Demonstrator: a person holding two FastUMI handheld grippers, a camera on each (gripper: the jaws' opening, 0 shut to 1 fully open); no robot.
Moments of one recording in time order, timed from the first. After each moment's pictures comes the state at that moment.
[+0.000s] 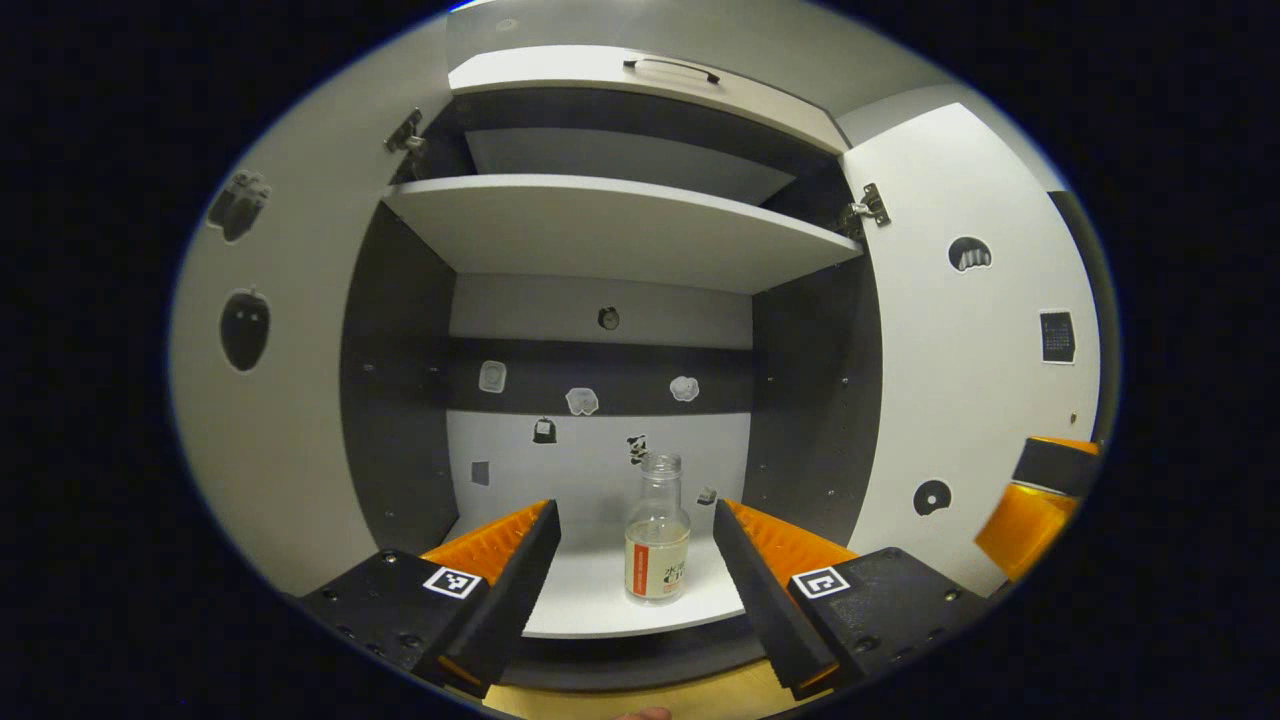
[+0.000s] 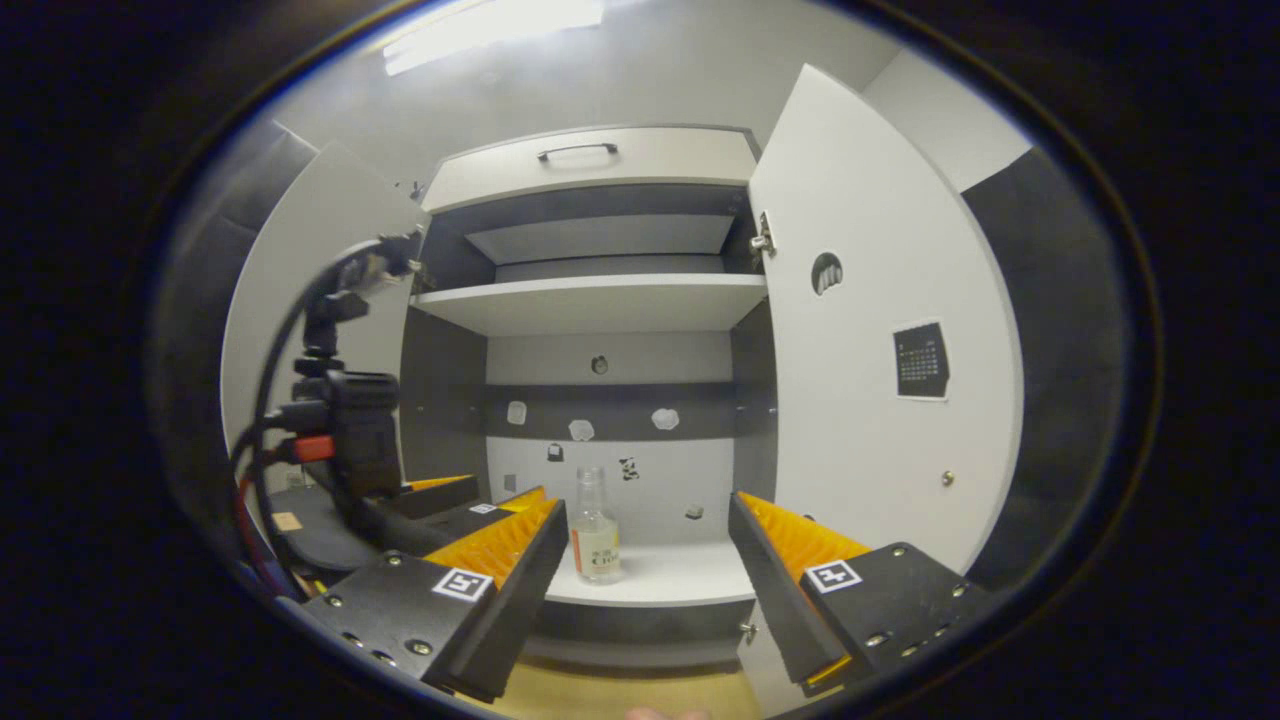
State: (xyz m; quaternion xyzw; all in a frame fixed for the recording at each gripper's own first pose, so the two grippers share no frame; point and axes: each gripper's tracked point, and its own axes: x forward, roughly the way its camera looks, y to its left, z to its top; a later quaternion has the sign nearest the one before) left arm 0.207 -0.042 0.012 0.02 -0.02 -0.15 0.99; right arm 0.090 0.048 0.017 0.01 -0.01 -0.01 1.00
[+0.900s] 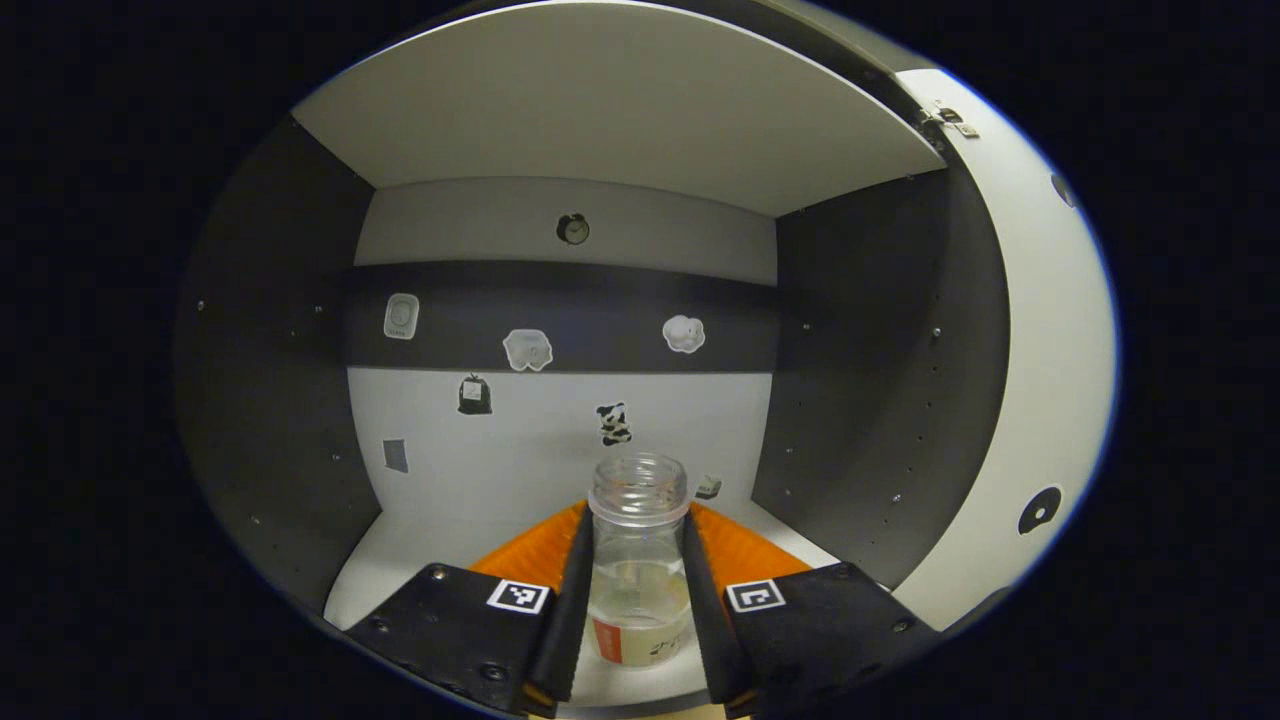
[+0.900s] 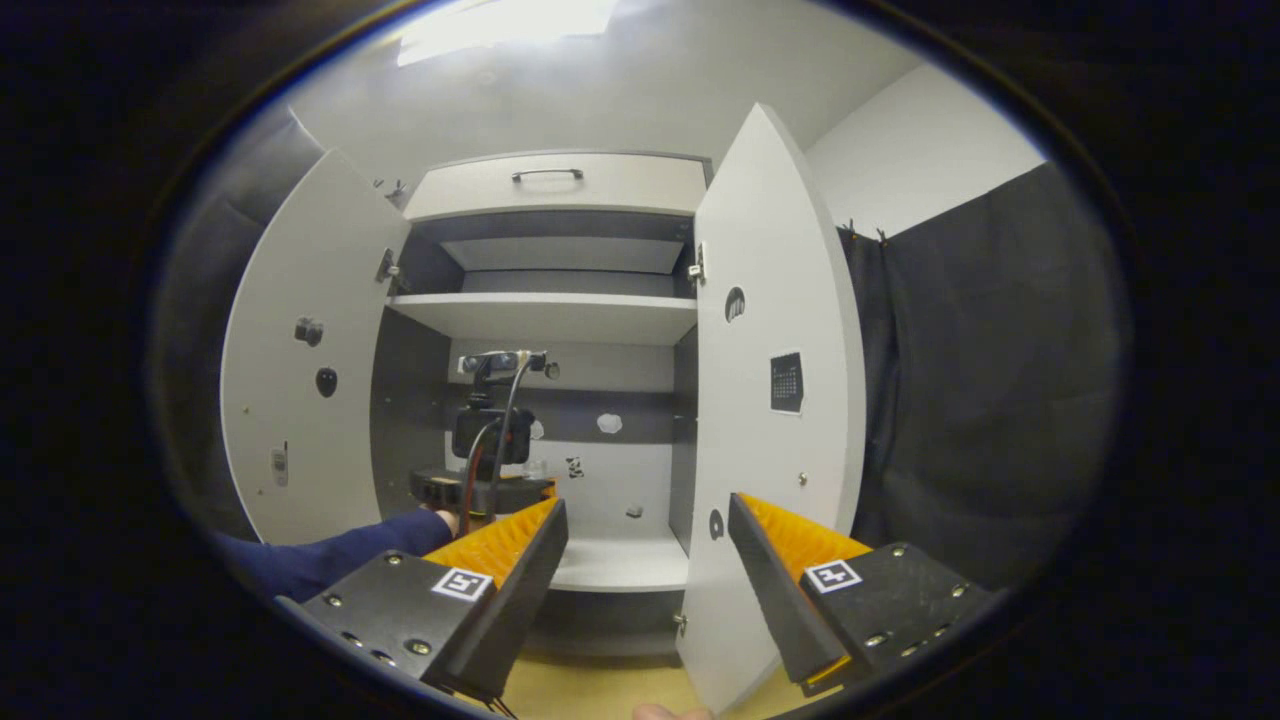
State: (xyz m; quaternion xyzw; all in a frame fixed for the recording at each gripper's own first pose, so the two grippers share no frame) left arm 0.335 -0.083 -0.033 0.02 0.05 -0.16 0.99; right arm 0.037 0.003 0.025 -0.02 -0.02 -0.06 1.00
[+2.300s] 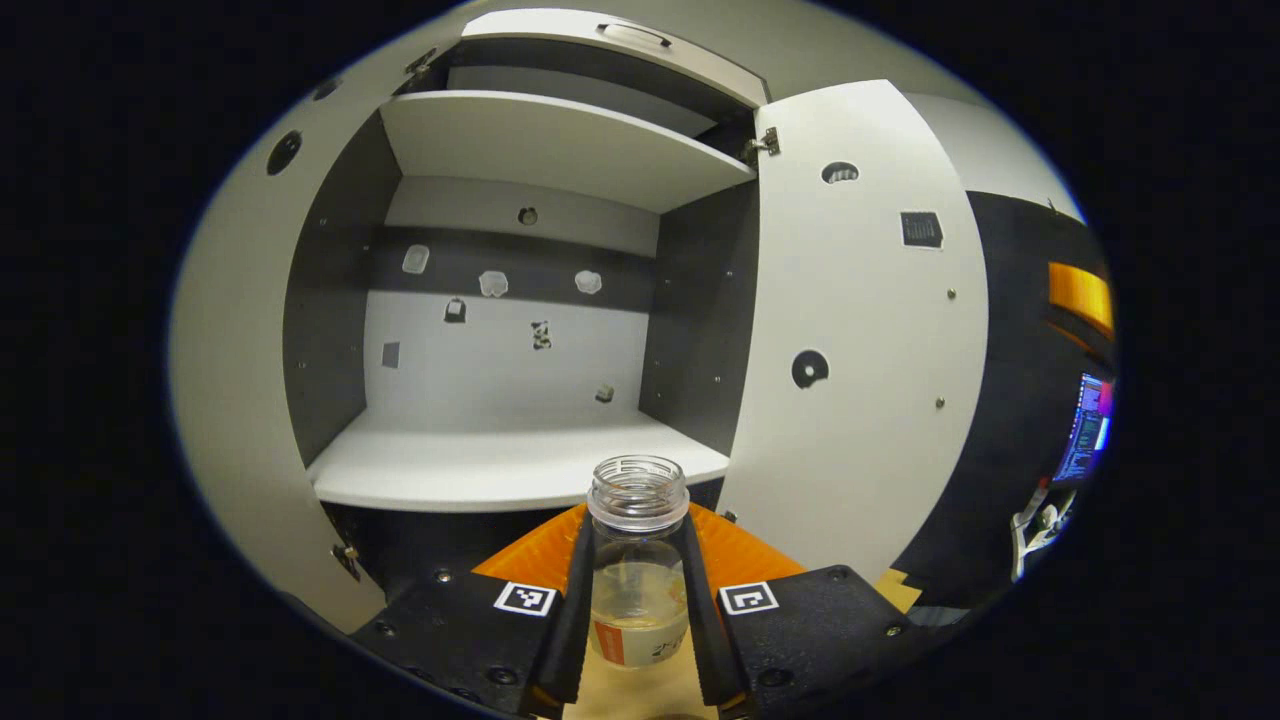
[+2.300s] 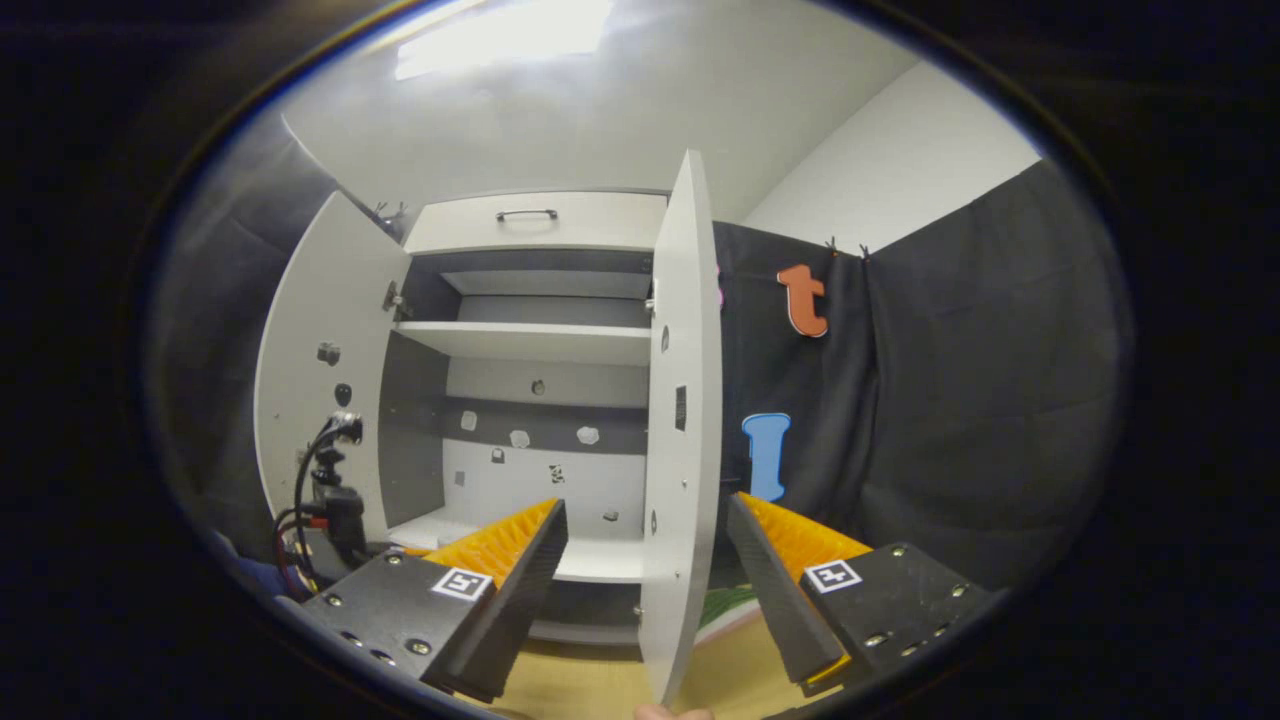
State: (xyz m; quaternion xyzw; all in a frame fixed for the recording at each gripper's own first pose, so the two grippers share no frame) left arm 0.089 -0.072 -0.127 -0.01 0.08 -0.27 0.96; right arm -0.028 -0.059 0.055 -0.02 -0.05 -0.05 1.00
